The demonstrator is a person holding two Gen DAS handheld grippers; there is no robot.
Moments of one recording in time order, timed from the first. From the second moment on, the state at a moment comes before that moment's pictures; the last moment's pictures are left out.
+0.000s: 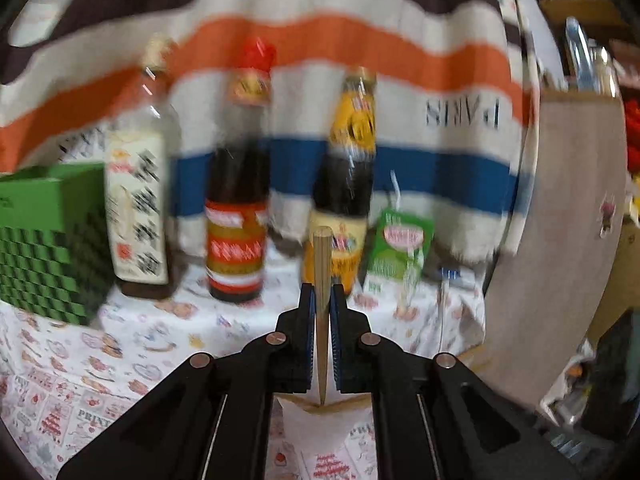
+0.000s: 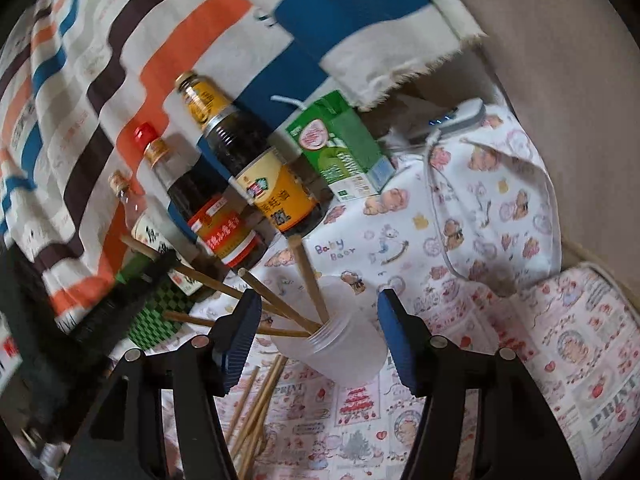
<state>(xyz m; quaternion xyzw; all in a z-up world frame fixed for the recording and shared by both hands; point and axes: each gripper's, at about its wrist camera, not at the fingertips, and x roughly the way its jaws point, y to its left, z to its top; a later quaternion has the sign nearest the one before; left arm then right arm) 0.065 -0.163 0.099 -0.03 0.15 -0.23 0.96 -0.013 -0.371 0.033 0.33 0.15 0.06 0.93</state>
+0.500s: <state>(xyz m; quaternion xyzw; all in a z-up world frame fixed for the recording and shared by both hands) 0.073 -0.163 0.092 0.00 0.16 -0.20 0.97 -0.008 -0.373 0.033 0.33 0.15 0.07 0.93</state>
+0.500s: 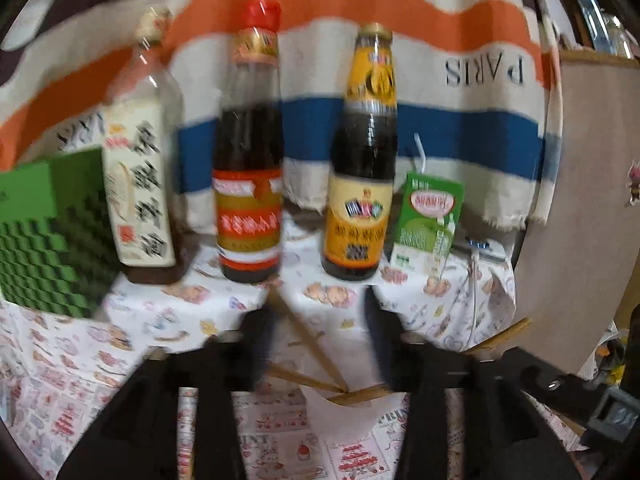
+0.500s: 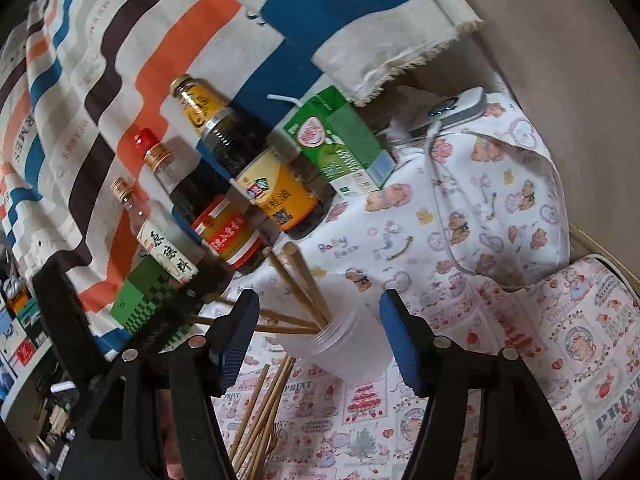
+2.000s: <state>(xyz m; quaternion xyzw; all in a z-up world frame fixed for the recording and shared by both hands) 0.040 -0.002 0.018 -0.07 0.26 -0.01 0.96 0.015 -0.278 0.004 0.17 0.27 0.12 0.94</state>
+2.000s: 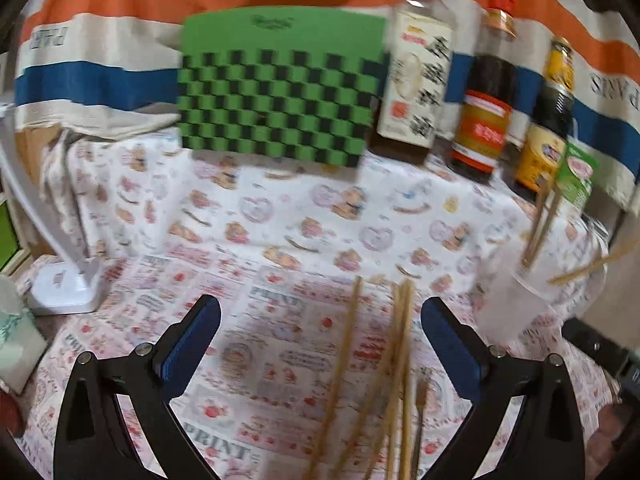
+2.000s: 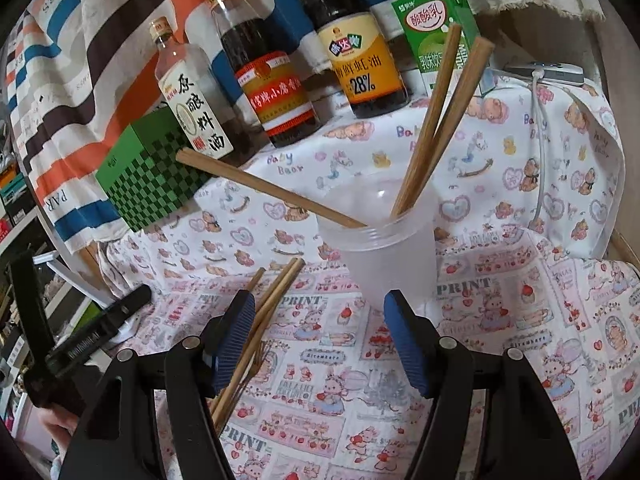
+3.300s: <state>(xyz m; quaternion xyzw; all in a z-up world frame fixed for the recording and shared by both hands) 0.042 0.051 0.032 -0.17 0.24 -0.01 0.96 0.091 -0.158 -0.049 0.08 0.43 0.18 0.88</state>
